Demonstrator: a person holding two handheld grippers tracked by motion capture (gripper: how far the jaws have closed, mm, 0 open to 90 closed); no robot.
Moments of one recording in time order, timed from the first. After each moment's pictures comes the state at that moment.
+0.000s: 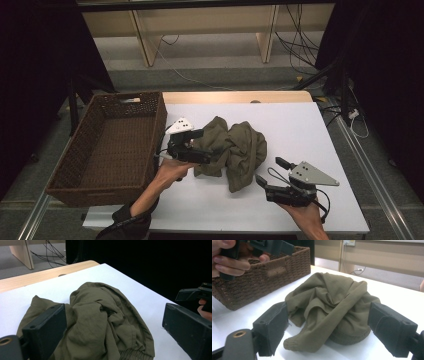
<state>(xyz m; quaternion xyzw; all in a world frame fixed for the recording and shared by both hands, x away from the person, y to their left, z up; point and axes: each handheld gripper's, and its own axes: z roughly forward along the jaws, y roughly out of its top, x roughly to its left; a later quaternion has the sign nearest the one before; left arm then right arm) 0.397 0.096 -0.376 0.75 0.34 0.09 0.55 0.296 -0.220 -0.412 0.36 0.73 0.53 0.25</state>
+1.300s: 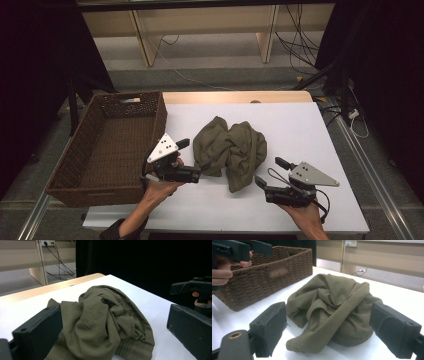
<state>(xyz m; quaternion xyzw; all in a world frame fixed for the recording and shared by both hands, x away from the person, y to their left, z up) 0.349 0.123 -0.390 0.72 0.32 0.16 0.59 0.295 -0.219 -0.412 0.36 0.73 0.54 0.24</state>
